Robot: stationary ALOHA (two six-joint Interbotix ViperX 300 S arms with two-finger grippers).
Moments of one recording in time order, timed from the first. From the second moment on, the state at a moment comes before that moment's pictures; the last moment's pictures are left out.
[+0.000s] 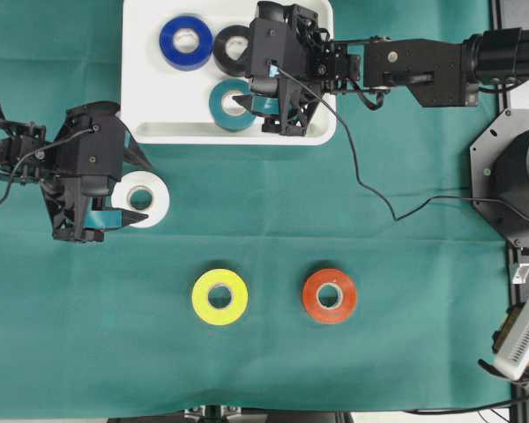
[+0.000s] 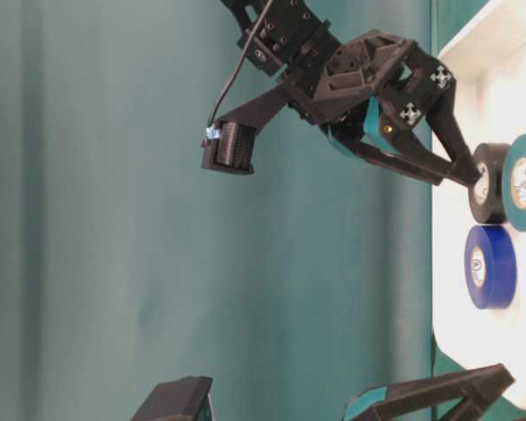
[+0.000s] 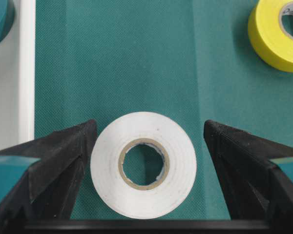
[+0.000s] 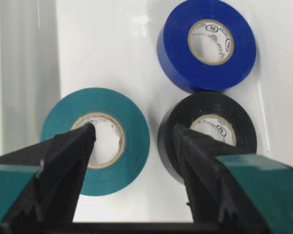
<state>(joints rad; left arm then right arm) -0.09 -0.16 0.86 -0.03 0.04 -0.04 -0.26 0.06 0.64 -0.40 0.03 0.32</state>
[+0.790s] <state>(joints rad) -0.09 -0.16 0.86 -0.03 0.04 -0.04 -0.09 -0.04 0.68 -0.40 0.03 0.32</state>
